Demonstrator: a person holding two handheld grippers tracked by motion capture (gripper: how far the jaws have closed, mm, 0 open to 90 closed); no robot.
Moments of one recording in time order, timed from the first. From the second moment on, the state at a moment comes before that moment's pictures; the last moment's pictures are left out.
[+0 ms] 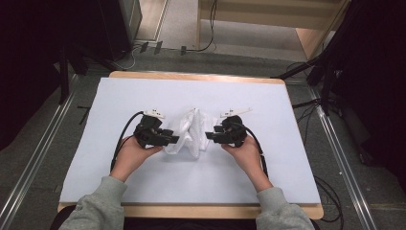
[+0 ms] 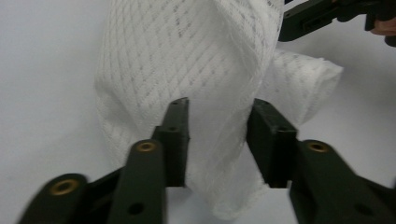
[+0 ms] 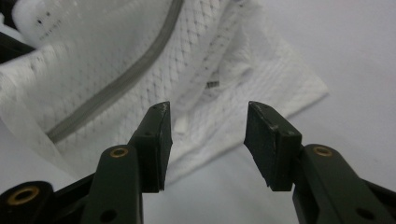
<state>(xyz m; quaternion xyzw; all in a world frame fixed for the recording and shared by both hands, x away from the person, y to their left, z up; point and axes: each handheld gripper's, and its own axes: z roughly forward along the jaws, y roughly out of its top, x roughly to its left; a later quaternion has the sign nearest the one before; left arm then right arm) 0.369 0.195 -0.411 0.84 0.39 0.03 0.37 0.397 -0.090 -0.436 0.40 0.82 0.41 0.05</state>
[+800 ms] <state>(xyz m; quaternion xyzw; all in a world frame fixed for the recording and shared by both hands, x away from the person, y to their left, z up) 0.359 0.273 -0.415 0.78 0.48 0.04 0.41 0.428 -0.051 -0.428 0.37 0.83 0.41 0.04</state>
